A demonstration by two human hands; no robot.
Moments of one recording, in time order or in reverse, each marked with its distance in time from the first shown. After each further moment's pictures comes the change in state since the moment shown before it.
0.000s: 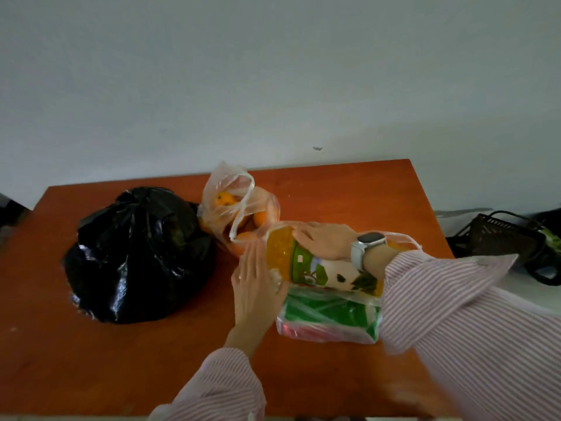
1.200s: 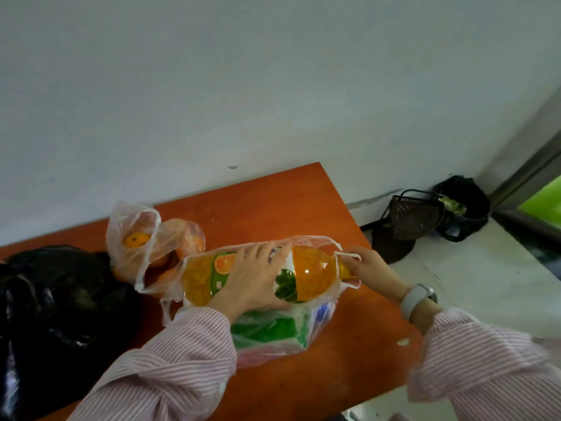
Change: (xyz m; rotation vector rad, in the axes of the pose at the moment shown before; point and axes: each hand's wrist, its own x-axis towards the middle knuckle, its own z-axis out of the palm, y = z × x) left_hand 0.062 0.110 0.027 0.506 -0.469 0.665; right_hand -0.141 0.139 0.050 0.772 0.609 0.482
